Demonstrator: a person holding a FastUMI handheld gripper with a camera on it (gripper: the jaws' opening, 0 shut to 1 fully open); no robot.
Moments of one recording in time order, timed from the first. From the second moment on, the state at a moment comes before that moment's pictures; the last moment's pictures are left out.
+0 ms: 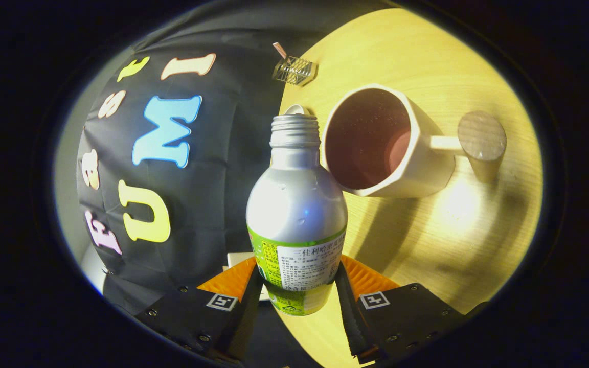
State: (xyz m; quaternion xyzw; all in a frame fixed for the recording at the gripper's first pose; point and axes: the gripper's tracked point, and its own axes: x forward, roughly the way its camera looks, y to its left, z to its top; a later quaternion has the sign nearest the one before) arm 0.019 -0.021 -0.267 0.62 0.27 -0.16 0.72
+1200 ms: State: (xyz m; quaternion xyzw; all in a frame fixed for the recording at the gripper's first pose) arm 0.071 -0.005 -0.257 0.33 0.27 -0.15 0.89
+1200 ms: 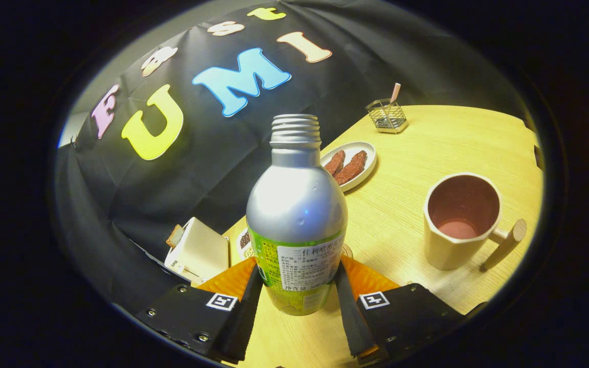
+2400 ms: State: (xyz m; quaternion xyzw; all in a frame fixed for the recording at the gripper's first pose) arm 0.128 -0.039 -0.292 0.13 0.26 -0.22 0.93
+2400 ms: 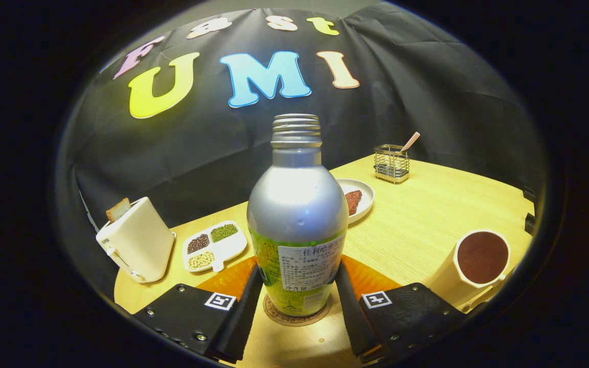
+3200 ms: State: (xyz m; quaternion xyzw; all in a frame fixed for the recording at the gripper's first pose) arm 0.132 -0.039 -0.315 0.07 0.28 -0.19 0.94
